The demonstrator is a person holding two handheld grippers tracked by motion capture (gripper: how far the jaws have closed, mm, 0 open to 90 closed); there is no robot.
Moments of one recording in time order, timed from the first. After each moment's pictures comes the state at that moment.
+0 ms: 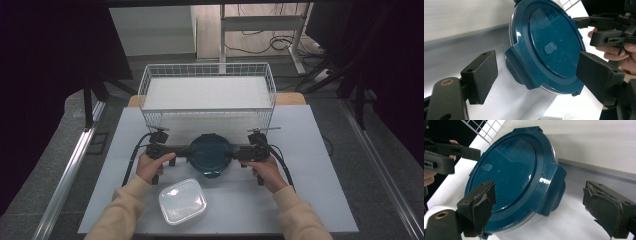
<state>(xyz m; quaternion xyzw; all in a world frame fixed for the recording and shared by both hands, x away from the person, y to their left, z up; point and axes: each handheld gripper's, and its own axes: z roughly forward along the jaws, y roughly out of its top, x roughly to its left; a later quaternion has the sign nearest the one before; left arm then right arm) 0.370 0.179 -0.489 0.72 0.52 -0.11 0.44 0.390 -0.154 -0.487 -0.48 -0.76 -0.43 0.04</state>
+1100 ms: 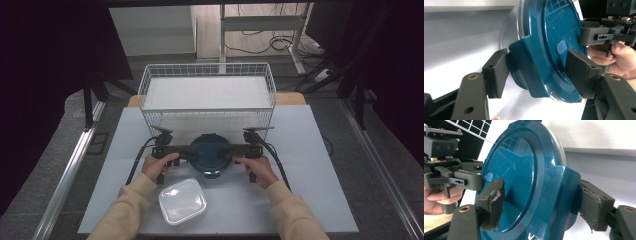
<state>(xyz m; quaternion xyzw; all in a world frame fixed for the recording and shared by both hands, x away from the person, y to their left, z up) 0.385 0.174 -0.514 0.69 0.55 -0.21 0.43 0.410 -0.142 -0.506 -0.53 -0.72 -0.42 0.16</state>
